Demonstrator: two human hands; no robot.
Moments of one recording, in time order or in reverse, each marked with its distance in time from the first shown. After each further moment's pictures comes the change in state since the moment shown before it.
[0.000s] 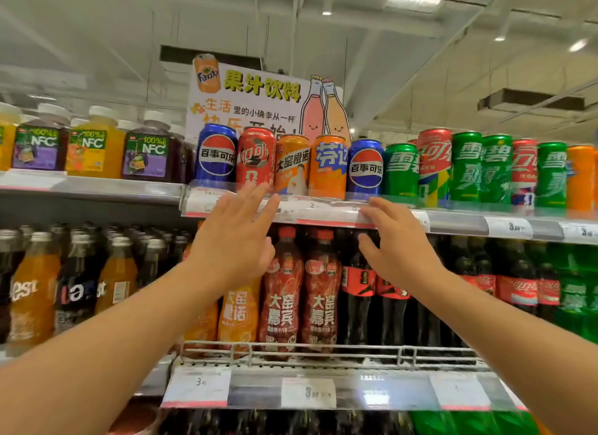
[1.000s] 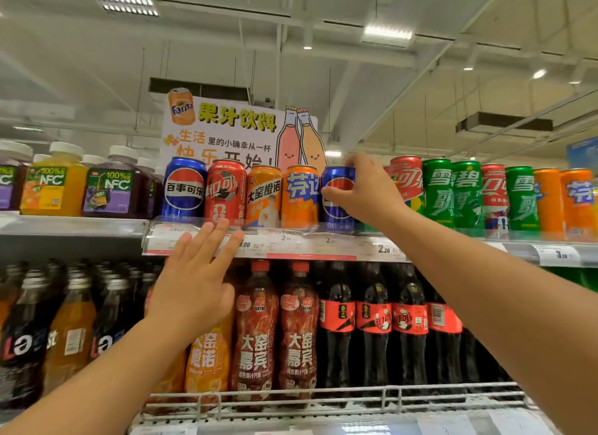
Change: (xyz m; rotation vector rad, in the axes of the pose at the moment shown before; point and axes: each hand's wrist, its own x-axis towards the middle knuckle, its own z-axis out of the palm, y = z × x) left_hand 0.000 -0.003 0.026 -0.046 -0.021 -0.136; right_hand 0.120 0.021 -0.030 0.289 0.067 0.199
